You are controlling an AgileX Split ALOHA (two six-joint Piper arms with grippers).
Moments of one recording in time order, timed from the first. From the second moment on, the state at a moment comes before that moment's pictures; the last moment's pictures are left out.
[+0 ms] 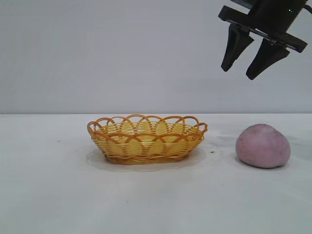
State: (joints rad) left arm -0.01 0.39 -0.60 -0.06 1.12 0.03; right arm 0.20 1.90 -1.37 0.59 0.71 -0.49
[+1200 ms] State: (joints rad) left arm -0.01 -0.02 -0.48 -0.06 1.12 0.02; right arm 0.20 1.72 -1.37 0.45 1.14 -0.51
